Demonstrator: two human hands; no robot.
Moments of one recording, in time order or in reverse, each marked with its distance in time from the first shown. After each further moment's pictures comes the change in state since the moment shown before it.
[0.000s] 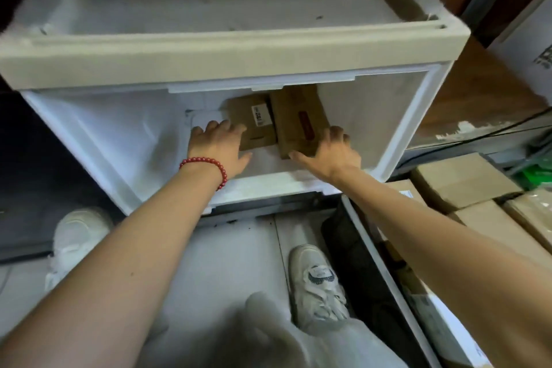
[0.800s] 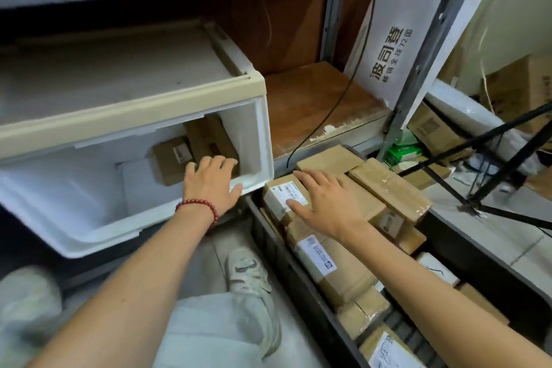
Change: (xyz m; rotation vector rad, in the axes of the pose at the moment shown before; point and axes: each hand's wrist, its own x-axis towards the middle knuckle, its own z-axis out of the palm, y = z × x) left_hand -0.094 0.158 -0.057 -0.038 0.166 0.231; right_hand -0.202 0.156 -0.064 -0.042 0.239 -0.107
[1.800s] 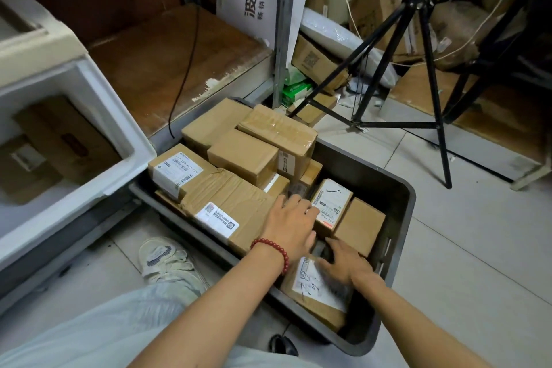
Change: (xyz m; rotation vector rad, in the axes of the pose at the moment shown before) left_hand -0.094 0.258 0.070 -0.109 -0.151 0.910; right_hand -0.221 0.138 0.127 0.340 -0.581 0.826
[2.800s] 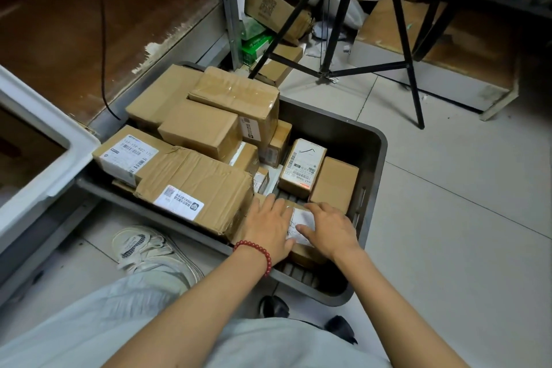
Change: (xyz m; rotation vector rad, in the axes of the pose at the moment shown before) left_hand -0.018 0.029 0.046 0.113 -0.294 0.029; right_hand -0.038 -0.006 0.003 0.037 0.240 -0.006
